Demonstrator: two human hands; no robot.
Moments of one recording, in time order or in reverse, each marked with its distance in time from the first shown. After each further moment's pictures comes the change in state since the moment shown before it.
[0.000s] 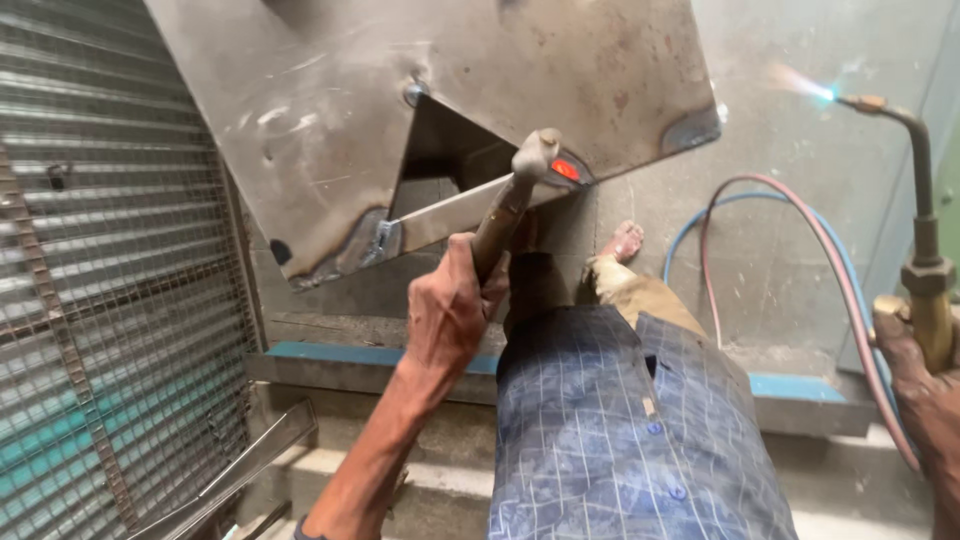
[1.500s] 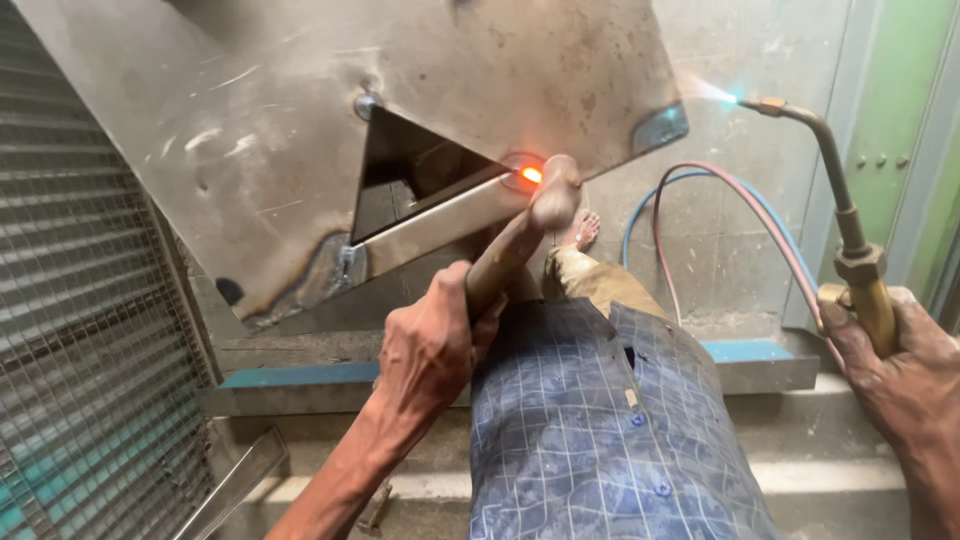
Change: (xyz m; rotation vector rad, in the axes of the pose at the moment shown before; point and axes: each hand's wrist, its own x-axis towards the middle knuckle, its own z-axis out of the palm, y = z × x) left_hand -0.004 -0.011 0.001 0.009 -0.084 0.235; right_hand -0.043 -0.102 -0.026 -0.241 0.066 -0.076
